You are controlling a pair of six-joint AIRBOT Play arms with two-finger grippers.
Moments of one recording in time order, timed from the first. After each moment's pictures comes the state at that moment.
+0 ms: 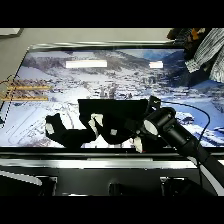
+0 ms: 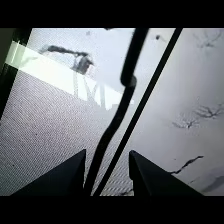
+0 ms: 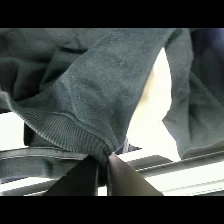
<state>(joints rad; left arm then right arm) 0.90 -1.95 1.71 1.38 -1.14 -1.01 0.67 -1.08 1.02 -1.63 1.28 2.63</state>
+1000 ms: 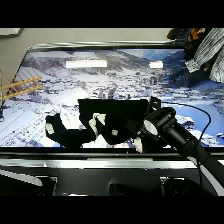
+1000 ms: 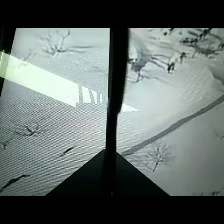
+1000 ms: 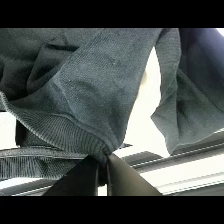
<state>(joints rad) 0.82 -1.94 1.80 1.34 -1.17 -1.02 0.67 -1.08 1.02 -1.63 1.31 2.63</state>
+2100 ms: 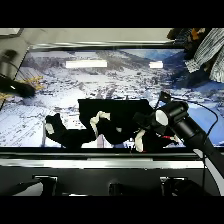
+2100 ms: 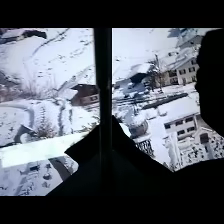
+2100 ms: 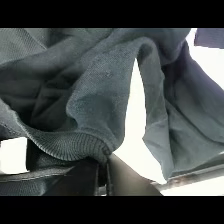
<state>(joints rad) 0.09 -1.25 1.41 1.38 -1.33 -1.17 0.49 -1.08 1.02 -1.57 1.25 2.52</state>
